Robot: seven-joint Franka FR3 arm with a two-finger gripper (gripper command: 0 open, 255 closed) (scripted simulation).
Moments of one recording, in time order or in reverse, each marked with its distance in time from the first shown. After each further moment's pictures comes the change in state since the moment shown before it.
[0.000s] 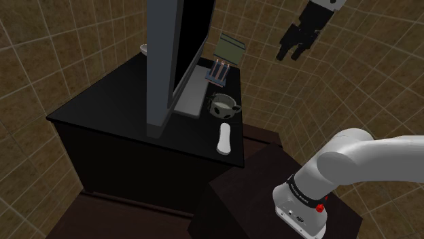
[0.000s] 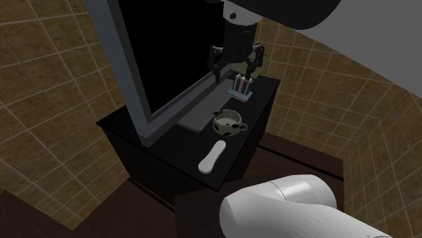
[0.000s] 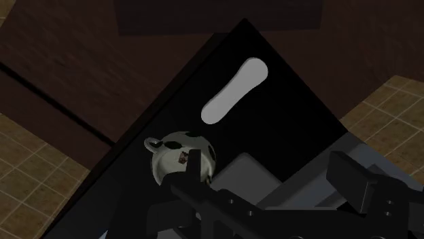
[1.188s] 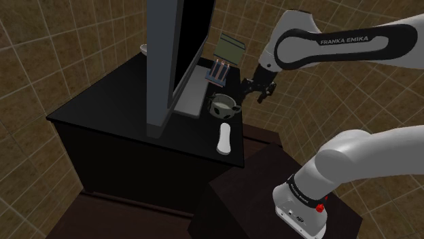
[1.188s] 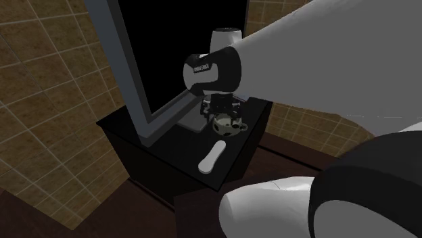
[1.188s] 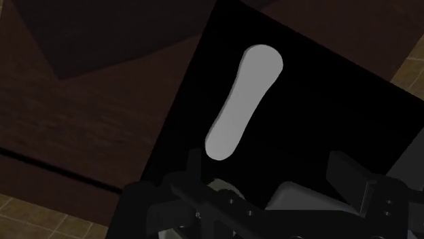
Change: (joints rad) arm -0.069 0.178 0.117 -0.404 0.076 0.525 0.310
